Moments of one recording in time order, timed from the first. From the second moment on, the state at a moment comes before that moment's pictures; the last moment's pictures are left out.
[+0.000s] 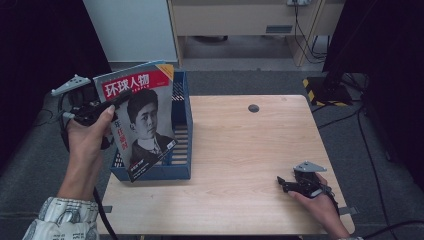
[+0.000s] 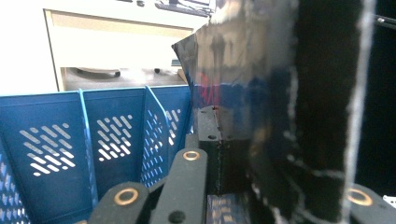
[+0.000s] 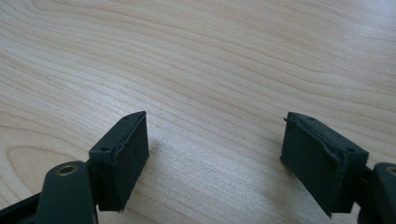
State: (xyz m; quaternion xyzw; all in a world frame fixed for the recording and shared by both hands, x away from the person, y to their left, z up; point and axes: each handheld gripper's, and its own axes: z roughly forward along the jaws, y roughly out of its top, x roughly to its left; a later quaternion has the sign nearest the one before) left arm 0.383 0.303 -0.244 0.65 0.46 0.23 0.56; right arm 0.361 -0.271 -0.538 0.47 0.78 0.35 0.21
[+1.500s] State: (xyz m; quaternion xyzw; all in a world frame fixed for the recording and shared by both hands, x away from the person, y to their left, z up) left arm 0.348 0.380 -0.238 0.61 0.50 0.27 0.55; right arm 0.361 -0.271 -0.538 0.47 0.78 0.35 0.21
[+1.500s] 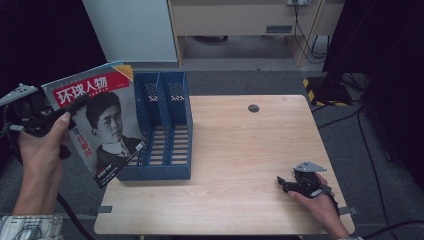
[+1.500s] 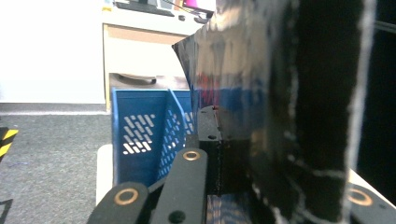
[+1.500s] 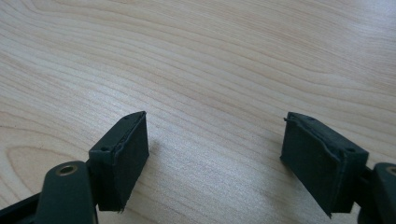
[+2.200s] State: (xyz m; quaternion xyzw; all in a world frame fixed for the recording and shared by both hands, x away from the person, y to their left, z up) left arm 0.374 0.404 -0.246 0.60 0.51 0.30 0.53; right arm 0.361 -0.271 -0.538 0.47 0.78 0.35 0.21
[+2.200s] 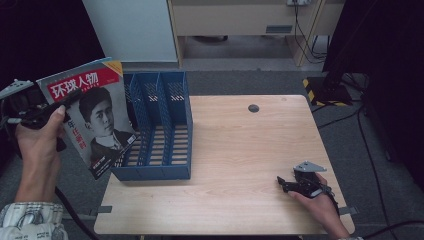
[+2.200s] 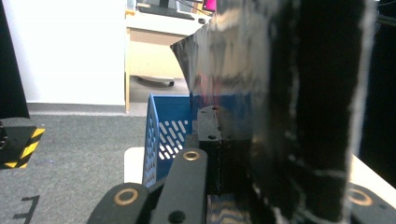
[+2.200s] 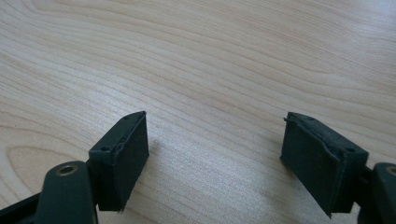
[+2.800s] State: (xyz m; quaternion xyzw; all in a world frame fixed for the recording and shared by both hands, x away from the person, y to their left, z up) left arm 0.402 0.407 -0.260 0.58 0.52 0.32 0.54; right arm 0.361 -0.271 -0.538 0.47 0.78 0.35 0.21
